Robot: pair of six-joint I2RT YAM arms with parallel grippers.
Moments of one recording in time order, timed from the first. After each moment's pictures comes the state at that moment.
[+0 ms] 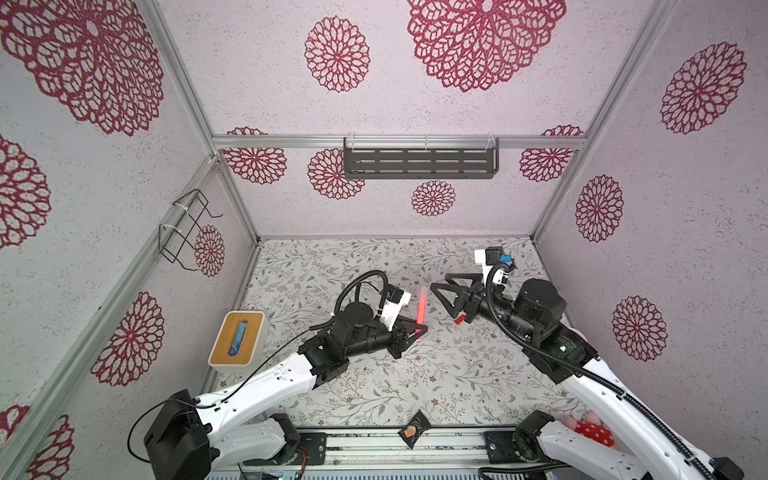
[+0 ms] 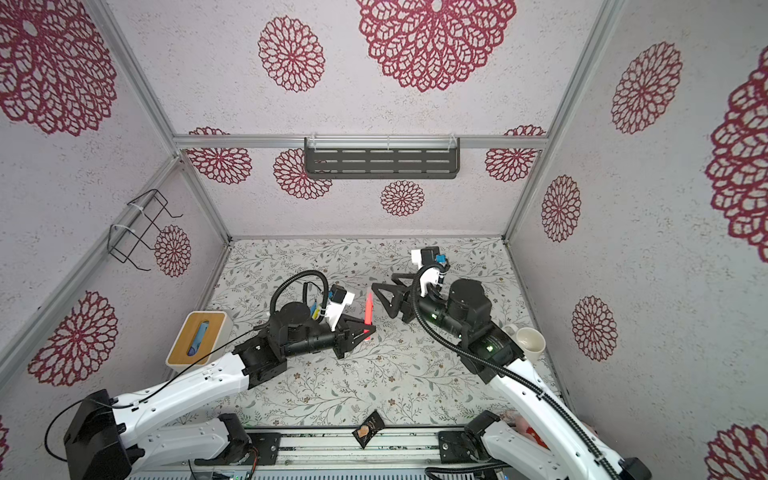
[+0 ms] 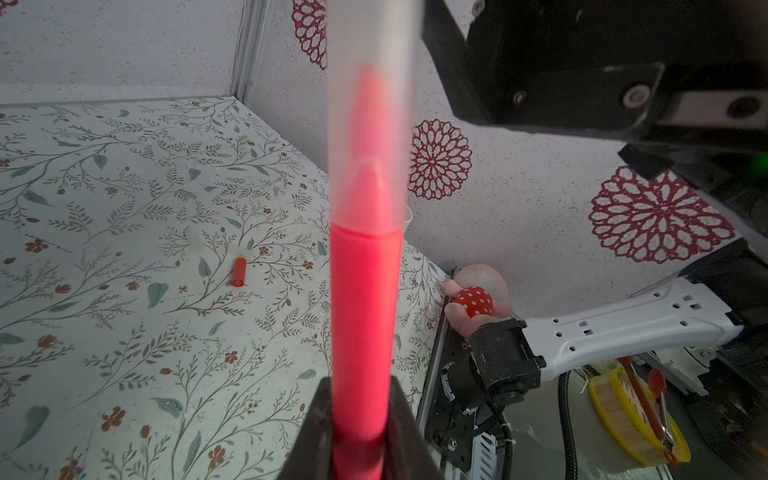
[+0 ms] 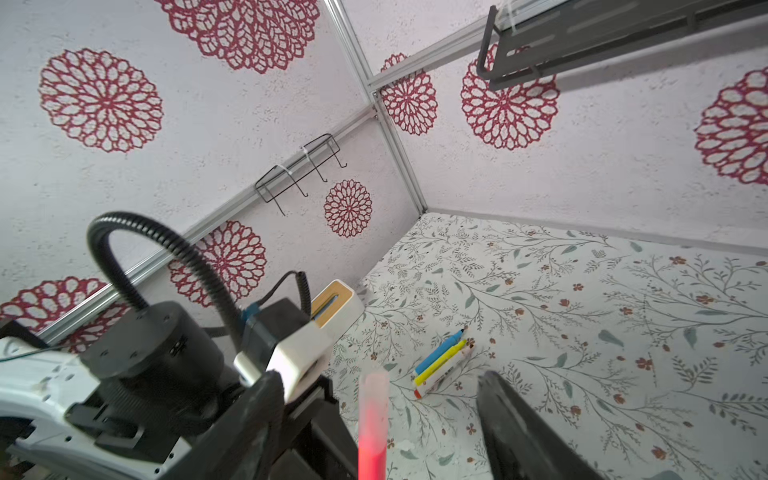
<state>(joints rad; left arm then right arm) -0.89 1.17 0.78 0.14 0.30 -0.41 0.62 0.94 1.00 -0.12 -0.33 0.46</state>
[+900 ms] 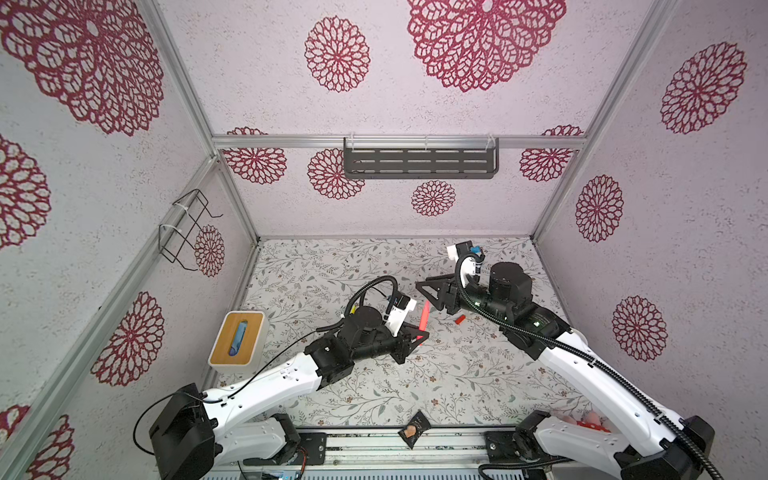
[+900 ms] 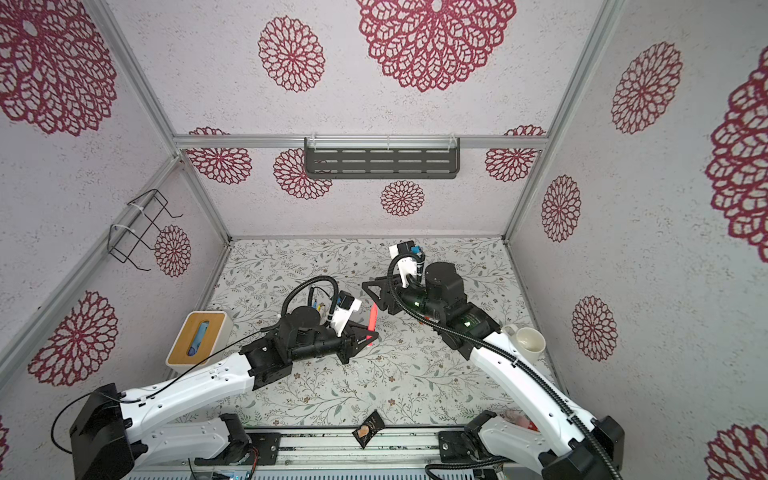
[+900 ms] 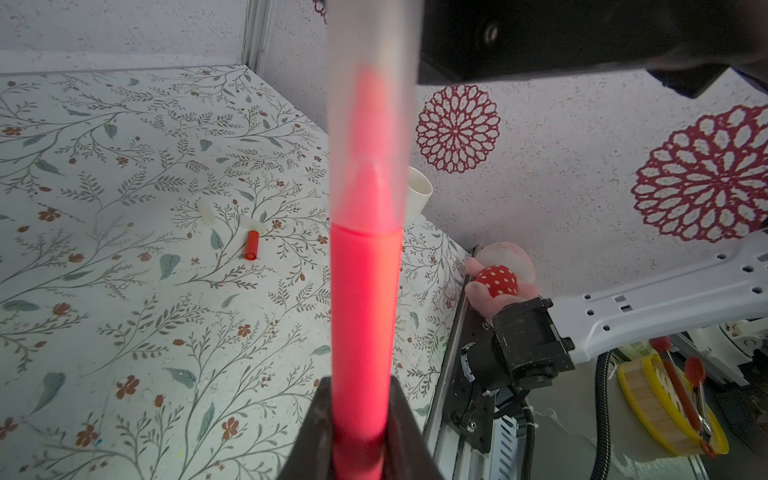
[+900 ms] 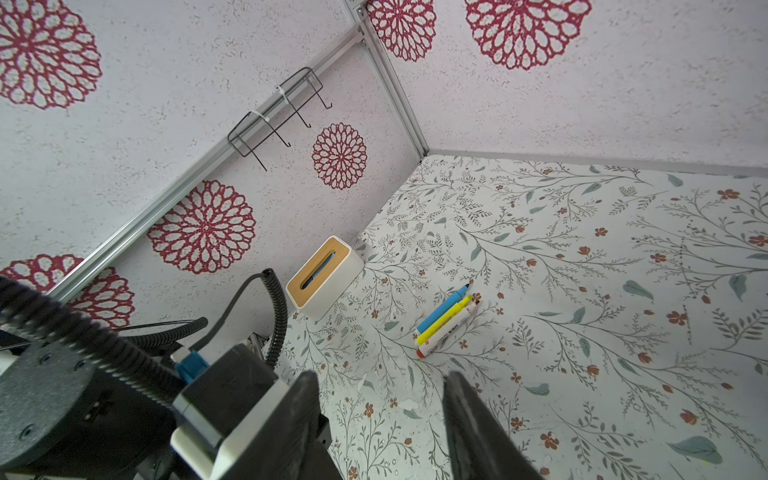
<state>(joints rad) -0.92 1.21 0.79 0.09 0.25 -0.39 0.63 1.10 1.06 -0.18 -0.41 0.46</state>
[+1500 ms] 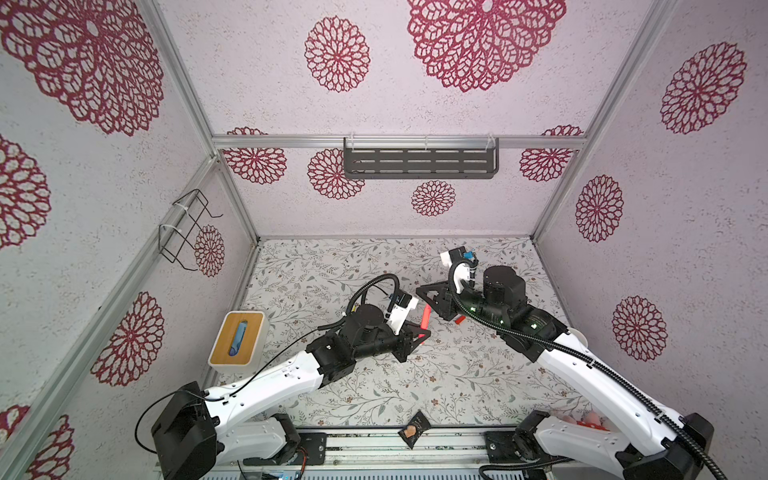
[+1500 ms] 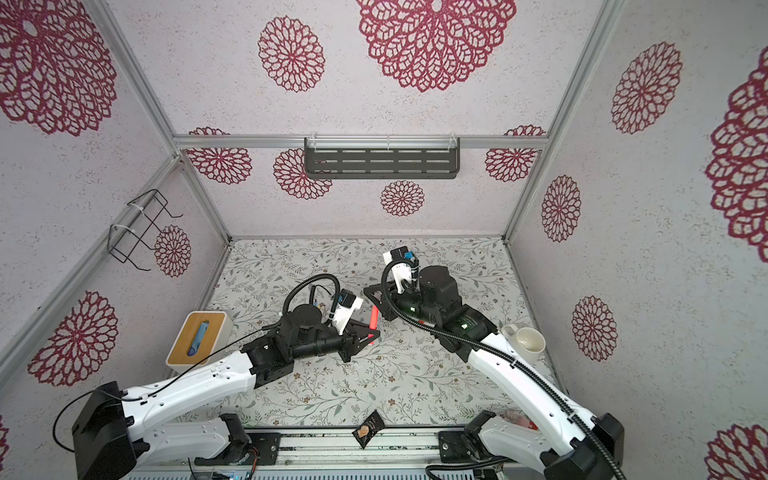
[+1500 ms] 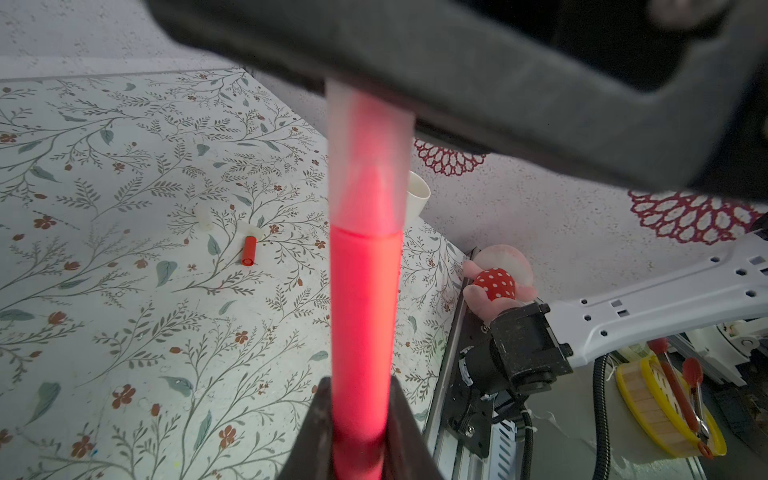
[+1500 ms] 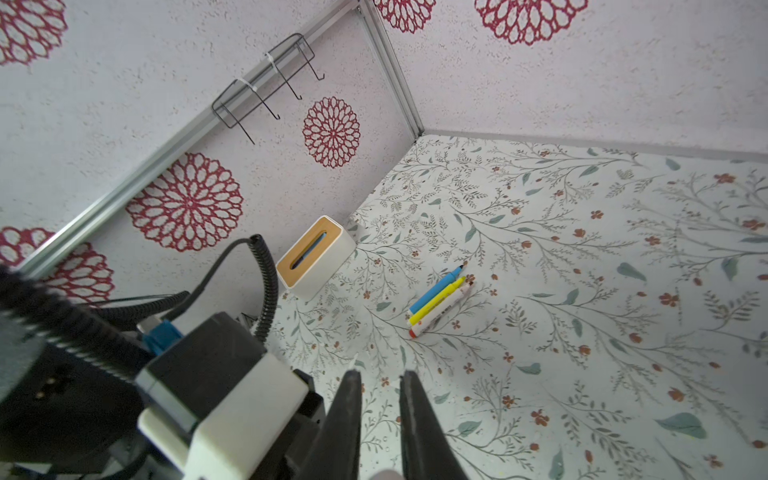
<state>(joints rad) -0.92 1.22 0.81 0.09 0.25 -0.38 0.68 1.10 1.06 -0.24 -0.36 0.42</state>
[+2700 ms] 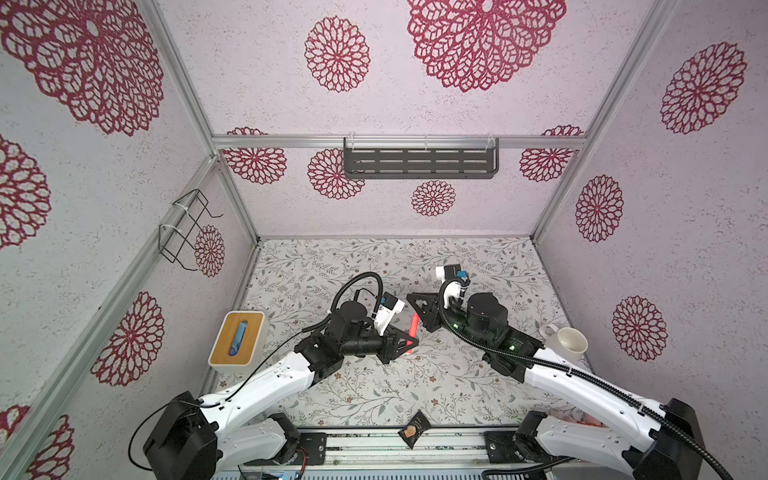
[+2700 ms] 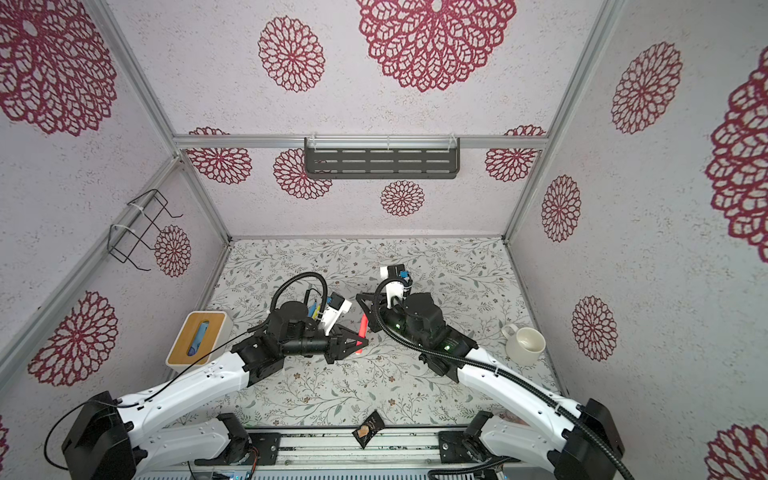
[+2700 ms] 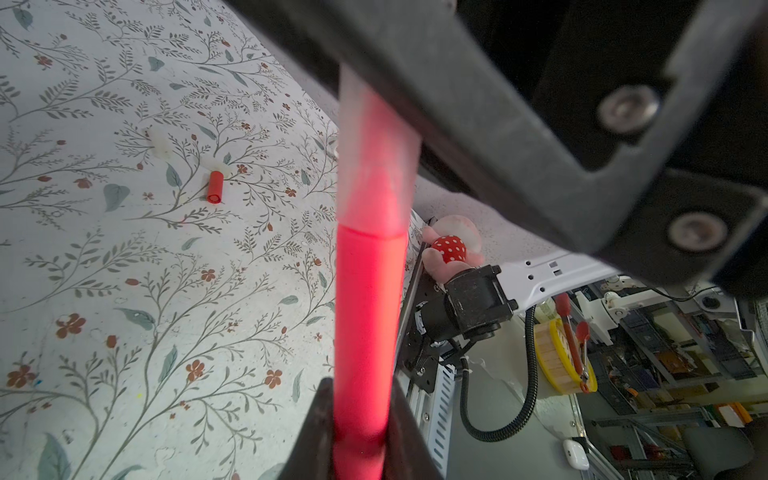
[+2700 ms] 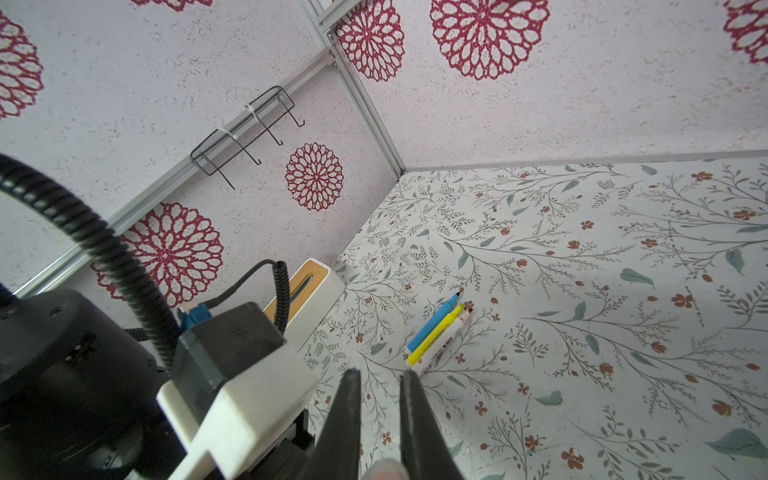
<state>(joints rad) -0.76 1.17 0.72 0.07 0.54 -0.48 0.85 1.09 0.82 0.10 -0.05 0.54</state>
